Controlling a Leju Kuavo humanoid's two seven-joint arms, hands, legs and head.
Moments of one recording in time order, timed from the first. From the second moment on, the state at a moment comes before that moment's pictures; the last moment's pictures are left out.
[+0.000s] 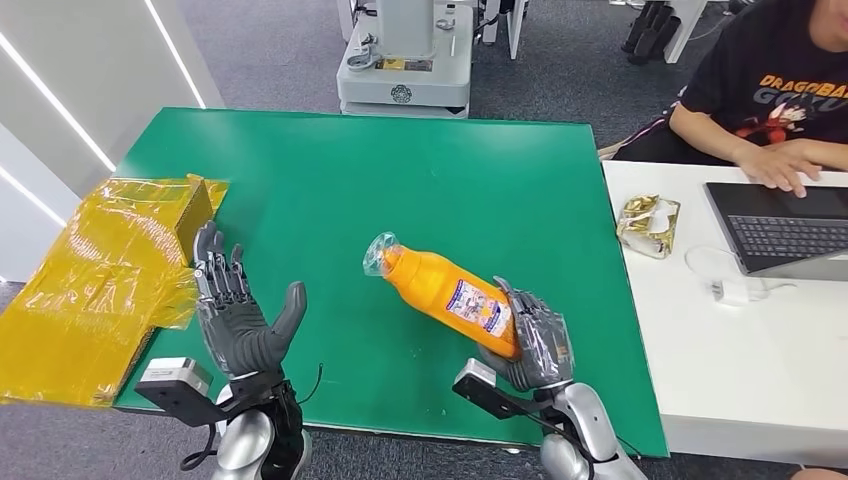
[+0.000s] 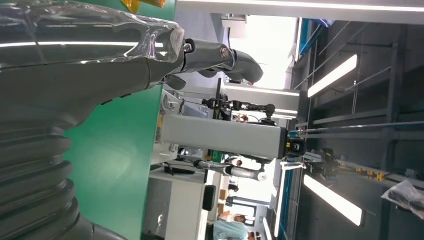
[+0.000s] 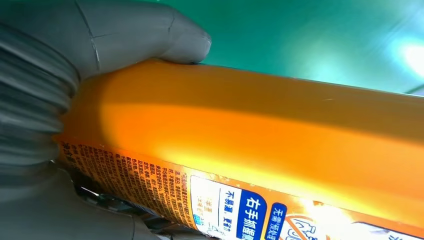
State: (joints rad) left arm 0.01 -0.26 -0.29 -1.65 0.08 0.37 -0.70; right arm -0.29 -0.14 0.55 -1.00 0.80 -0.60 -0.19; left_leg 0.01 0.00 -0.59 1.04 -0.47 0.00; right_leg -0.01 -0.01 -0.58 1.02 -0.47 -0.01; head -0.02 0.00
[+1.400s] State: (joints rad) left arm -0.18 -0.24 -0.33 -1.28 0.19 -0.11 -0.63; right arm -0.23 -0.04 0.45 -1.14 0.91 -0.54 -0.25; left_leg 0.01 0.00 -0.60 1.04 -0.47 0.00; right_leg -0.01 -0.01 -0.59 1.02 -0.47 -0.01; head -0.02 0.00
